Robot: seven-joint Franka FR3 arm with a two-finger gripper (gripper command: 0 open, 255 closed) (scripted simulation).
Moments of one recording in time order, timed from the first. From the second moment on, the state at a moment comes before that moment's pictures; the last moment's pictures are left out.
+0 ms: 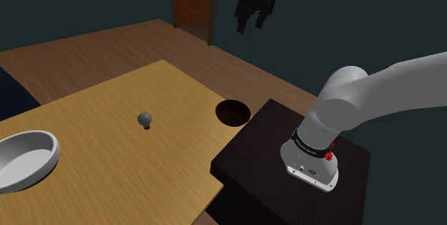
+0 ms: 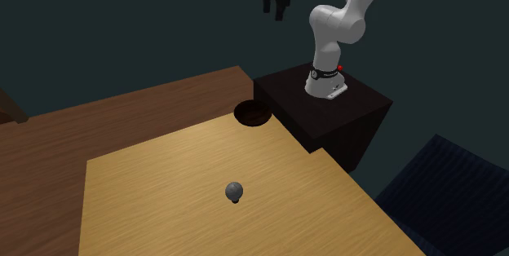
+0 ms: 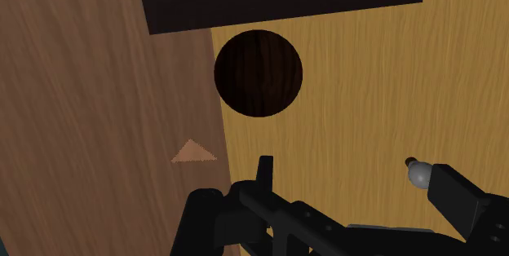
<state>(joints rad) 0.00 -0.81 0.03 -2.43 0.04 1.71 0.15</state>
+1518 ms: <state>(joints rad) -0.01 -0.21 0.39 -2.47 -0.02 2.38 0.62</state>
